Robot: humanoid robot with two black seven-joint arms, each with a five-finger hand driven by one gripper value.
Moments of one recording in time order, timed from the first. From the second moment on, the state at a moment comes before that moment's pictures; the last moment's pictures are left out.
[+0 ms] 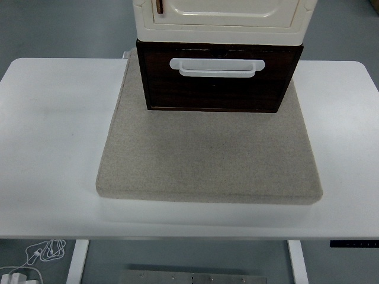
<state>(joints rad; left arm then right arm) -1.18 1.05 -0.39 -1.25 -0.30 -0.61 -0.51 -0.01 0.00 -0.04 0.15 0.00 -0.01 -0.09</state>
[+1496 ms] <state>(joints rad) -1.21 1.26 -0.13 -1.00 -0.30 -0.61 -0.48 -0.01 0.00 -0.04 0.15 0.00 -0.01 -0.09</state>
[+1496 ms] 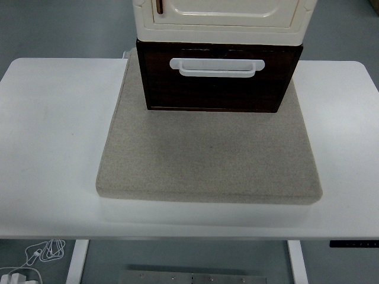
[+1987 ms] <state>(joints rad) -1.22 1.06 -0.13 -0.90 -0.26 -0.60 -0.47 -0.01 0.00 -0.04 0.15 0.00 -0.01 -0.09</state>
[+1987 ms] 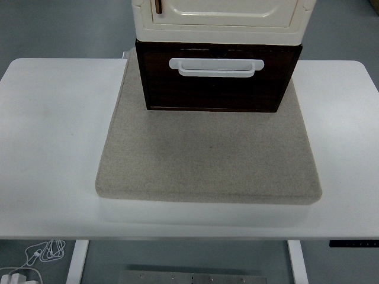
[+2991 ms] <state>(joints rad) -1.22 0.81 -0.13 -0.91 -0.22 -0.41 -0.18 -0.01 0.00 -0.04 0.15 0.00 -0.01 -0.09</state>
